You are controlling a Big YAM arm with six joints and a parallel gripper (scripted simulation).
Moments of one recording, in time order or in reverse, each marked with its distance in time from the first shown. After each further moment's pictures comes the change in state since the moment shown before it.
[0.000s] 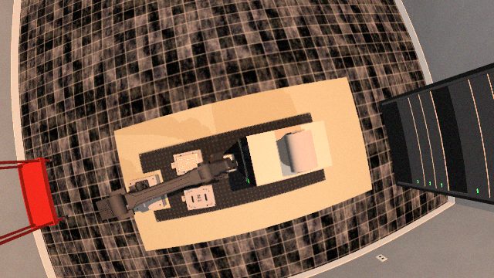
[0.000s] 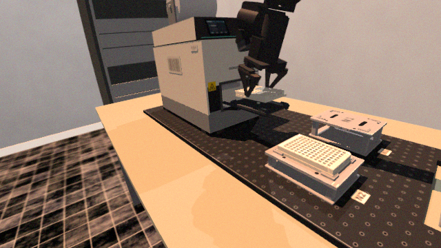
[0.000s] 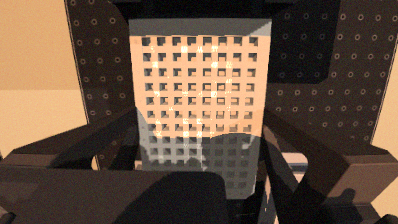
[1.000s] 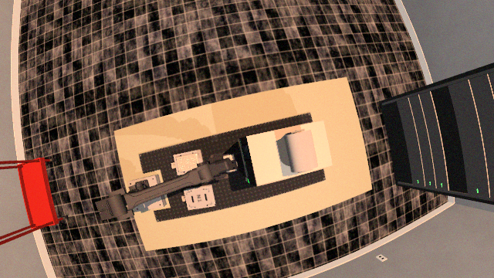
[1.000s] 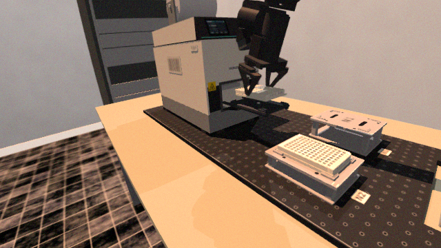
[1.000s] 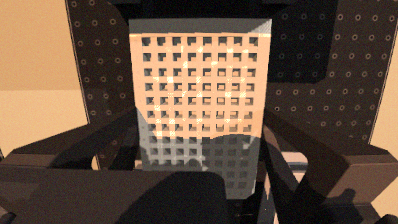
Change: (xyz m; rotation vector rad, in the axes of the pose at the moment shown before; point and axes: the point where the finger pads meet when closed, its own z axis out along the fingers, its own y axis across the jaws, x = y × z) arm -0.001 -0.001 -0.003 0.000 -0.005 0.003
